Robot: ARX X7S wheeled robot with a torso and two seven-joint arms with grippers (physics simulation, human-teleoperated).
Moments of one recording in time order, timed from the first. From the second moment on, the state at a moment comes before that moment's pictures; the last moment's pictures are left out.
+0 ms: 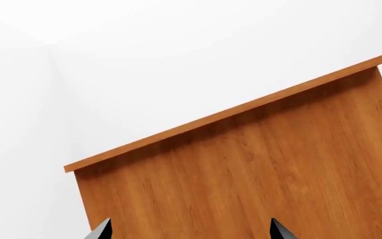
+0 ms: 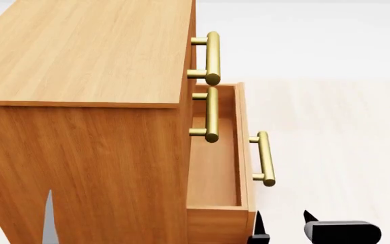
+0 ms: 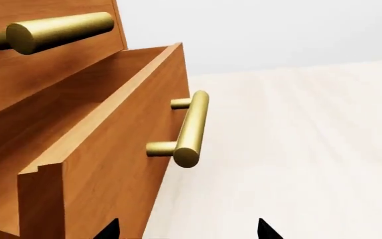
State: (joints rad) left arm 0.08 -0.32 0.30 0.70 0.19 -0.26 -0.33; right arm 0.32 0.26 -0.08 0.39 0.38 0.07 -0.18
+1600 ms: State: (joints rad) left arm 0.08 -0.34 0.31 0.71 0.17 -0.26 -0.36; right arm 0.36 0.27 -0.32 0.13 0.27 0.25 -0.19
